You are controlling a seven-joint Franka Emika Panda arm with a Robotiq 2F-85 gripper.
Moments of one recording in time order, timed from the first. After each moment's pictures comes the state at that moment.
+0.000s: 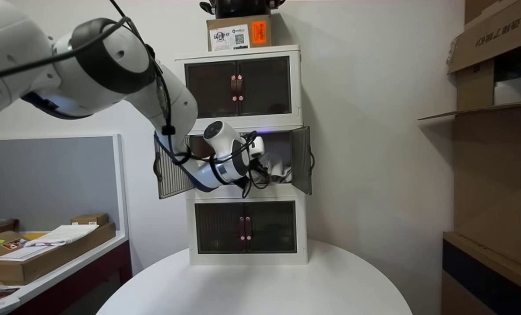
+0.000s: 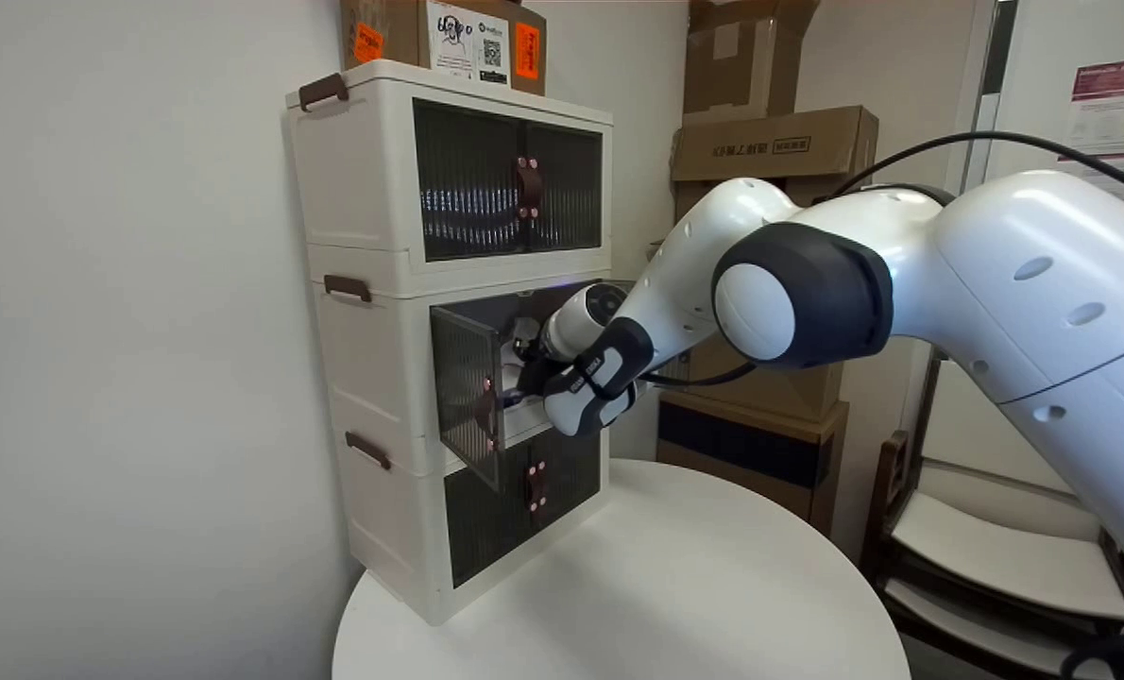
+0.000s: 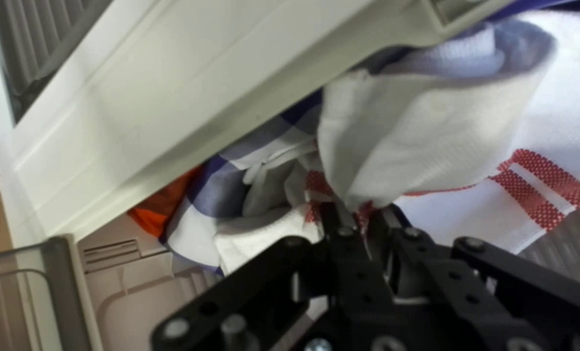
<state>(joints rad) 0.18 0.80 -0.31 -1.49 -0.22 3.35 0.84</state>
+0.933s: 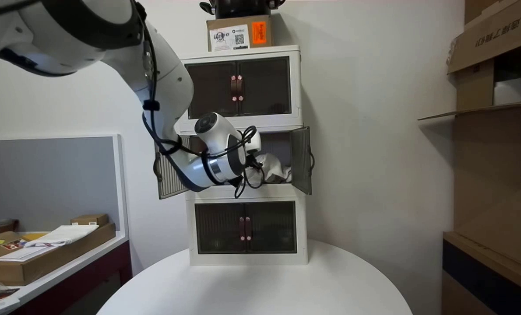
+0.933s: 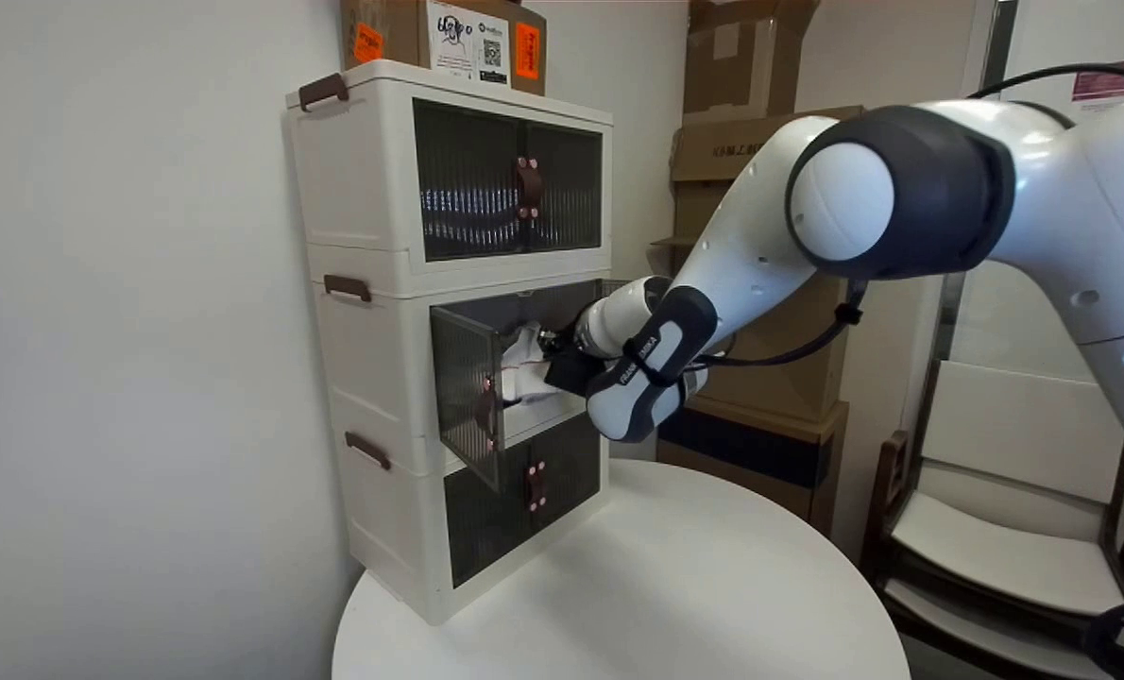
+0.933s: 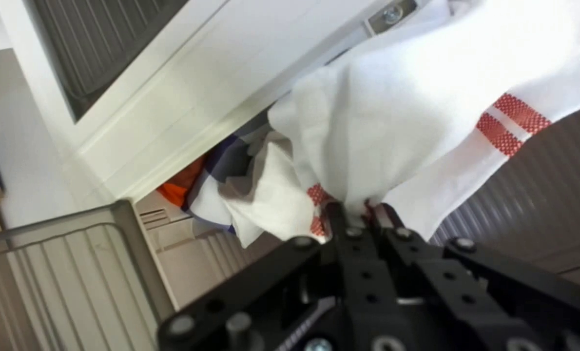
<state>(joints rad) 0.09 0.56 -0.21 -1.83 -0.33 3.56 0.87</state>
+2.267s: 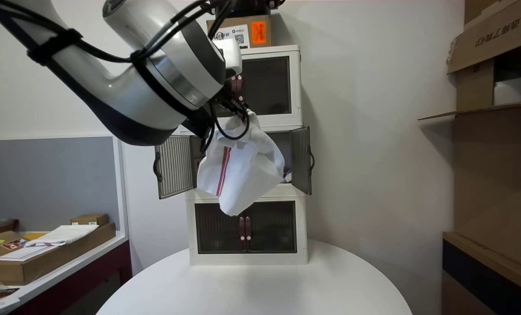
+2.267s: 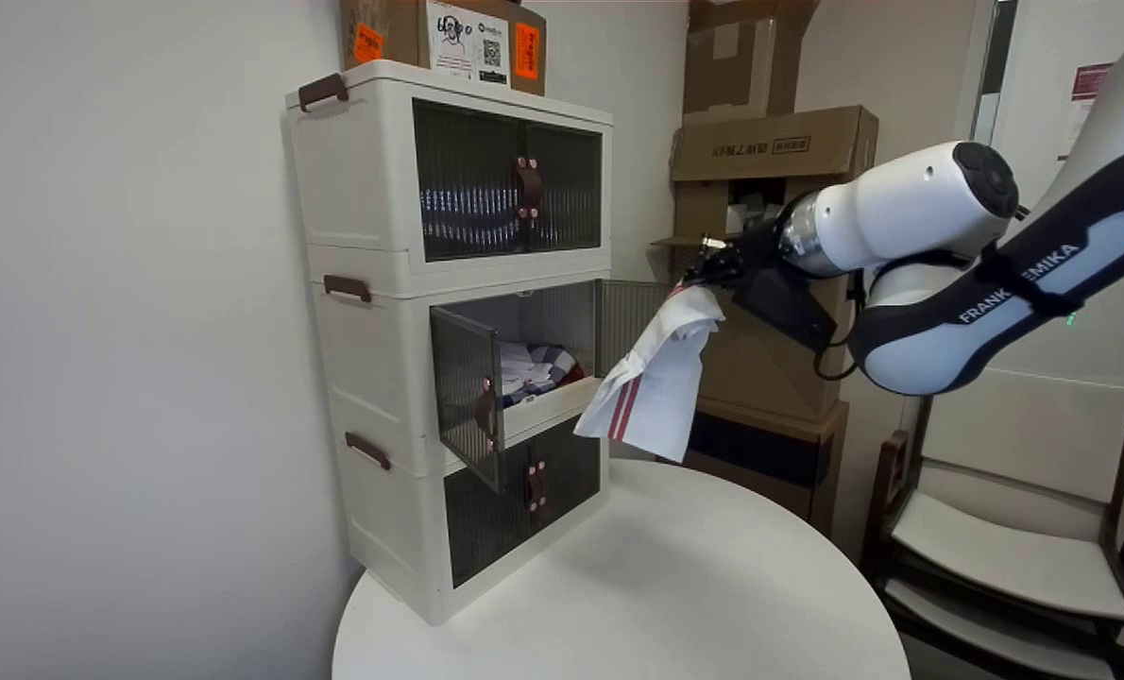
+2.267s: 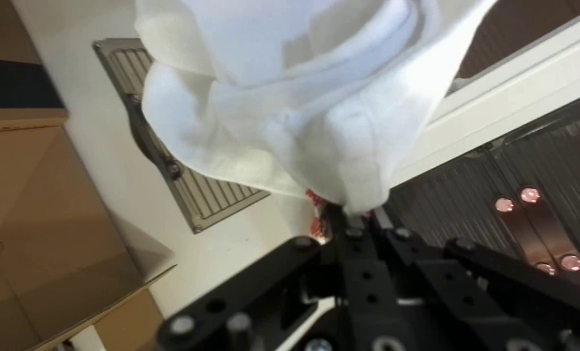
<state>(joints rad) -0.17 -0.32 -0.30 -2.56 -1.00 3.62 1.22</state>
